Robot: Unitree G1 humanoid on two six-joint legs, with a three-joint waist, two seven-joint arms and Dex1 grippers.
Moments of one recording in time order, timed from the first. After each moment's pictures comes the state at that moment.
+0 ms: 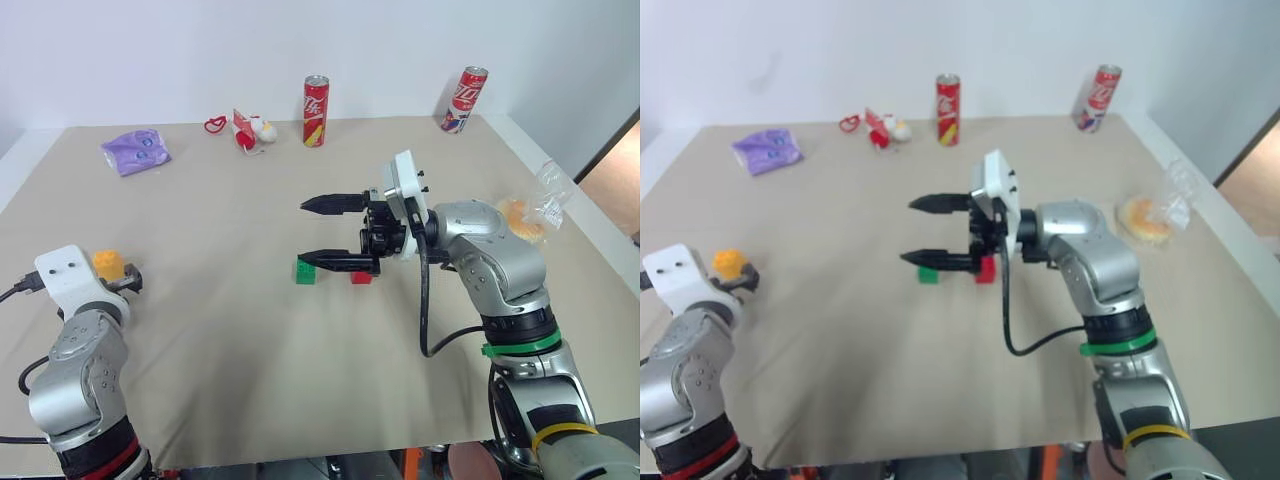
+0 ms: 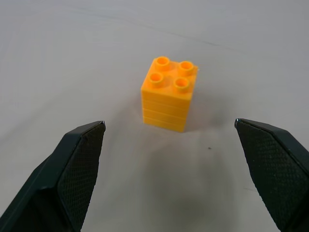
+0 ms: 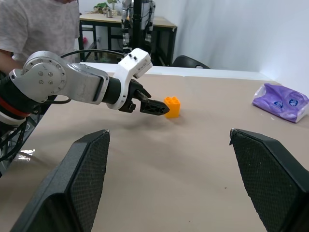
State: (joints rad) left arm -0.24 0.13 0.56 -0.51 -0.20 1.01 0.17; right arm -0.76 -0.46 0.12 -0.11 0.51 0.49 1.15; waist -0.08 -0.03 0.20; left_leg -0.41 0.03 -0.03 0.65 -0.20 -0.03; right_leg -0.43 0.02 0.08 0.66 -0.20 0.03
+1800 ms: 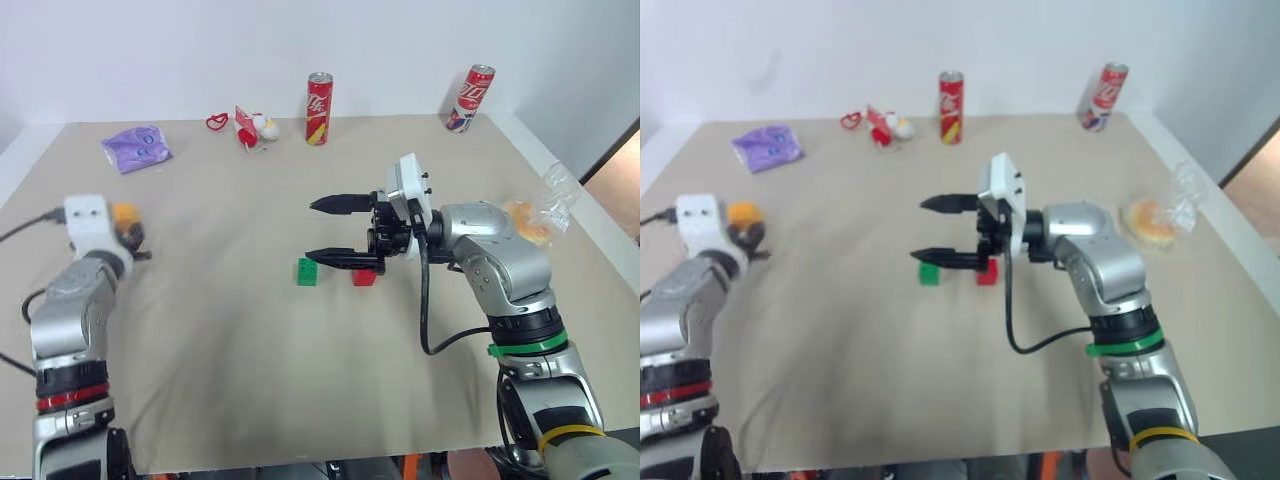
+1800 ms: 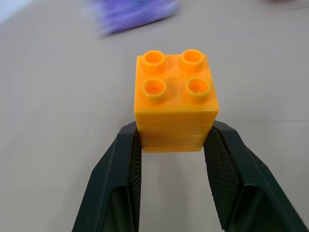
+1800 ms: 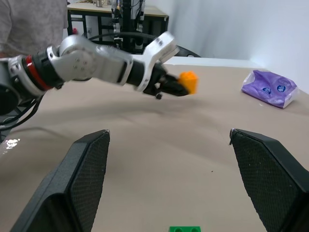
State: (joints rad) left arm -0.47 0.52 0.30 -0.01 -0.28 0.69 -0.33; right arm -0.76 -0.54 0.12 -0.08 0.50 0.47 1.21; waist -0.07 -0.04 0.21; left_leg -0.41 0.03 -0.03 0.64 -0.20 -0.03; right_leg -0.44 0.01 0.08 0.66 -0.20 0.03
